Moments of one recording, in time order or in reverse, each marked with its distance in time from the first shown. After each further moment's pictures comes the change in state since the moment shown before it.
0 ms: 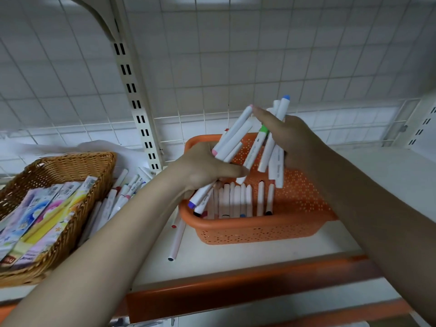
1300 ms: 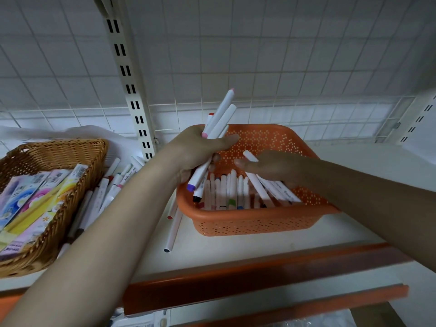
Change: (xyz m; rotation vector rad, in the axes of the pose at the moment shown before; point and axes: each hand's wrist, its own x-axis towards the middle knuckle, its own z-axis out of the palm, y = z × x) left_hand 0.010 -0.009 -0.007 -0.270 0.086 -0.042; right_hand 0.004 0.045 0.006 -0.820 -0.430 0.249
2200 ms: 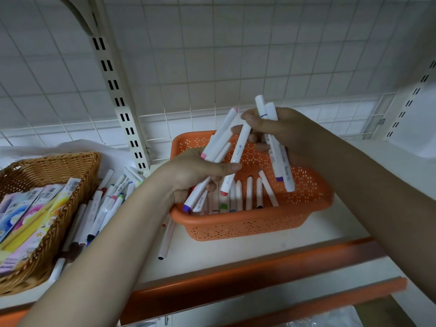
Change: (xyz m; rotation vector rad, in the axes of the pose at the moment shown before) left_hand -0.012 -0.005 0.013 -0.028 -0.214 -0.081; right_hand -0.051 -0.013 -0.040 0.748 0.161 -0.476
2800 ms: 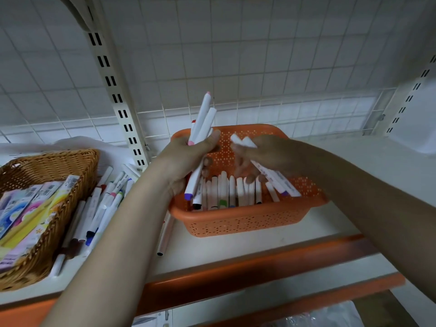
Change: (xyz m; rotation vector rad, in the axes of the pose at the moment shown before) left_hand -0.002 0.004 0.003 -0.170 0.303 0.077; right_hand 0.001 0.021 0.010 -0.514 -0.191 0.244
